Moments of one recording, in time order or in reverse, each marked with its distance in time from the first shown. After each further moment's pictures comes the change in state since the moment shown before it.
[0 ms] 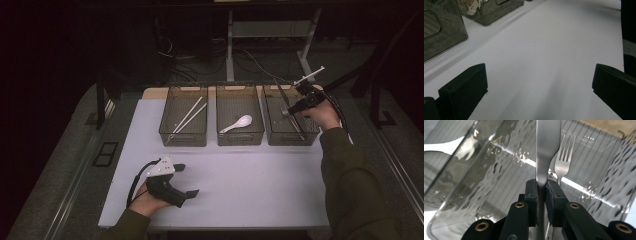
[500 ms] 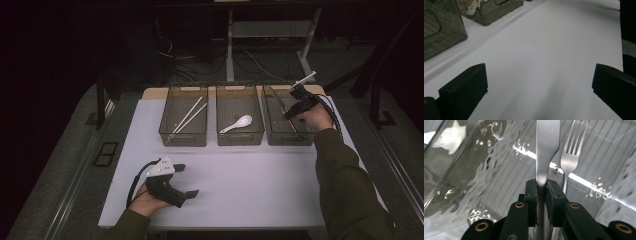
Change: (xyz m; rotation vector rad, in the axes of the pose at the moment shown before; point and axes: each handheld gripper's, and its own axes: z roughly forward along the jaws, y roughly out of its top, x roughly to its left) left arm 0.000 0.000 -0.001 0.001 -0.003 -0.005; right arm 0.002 0.001 0.027 0.072 -0.001 0.003
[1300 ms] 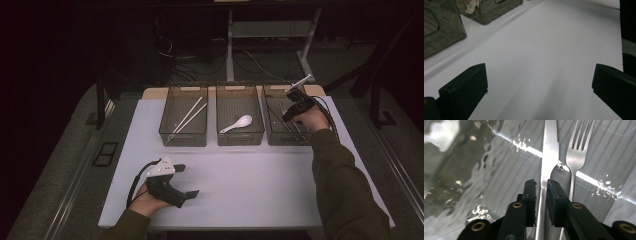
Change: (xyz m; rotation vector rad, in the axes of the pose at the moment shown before) left arm 0.000 0.000 0.001 0.004 -0.003 0.004; right arm 0.002 0.001 0.012 0.029 0.004 0.017
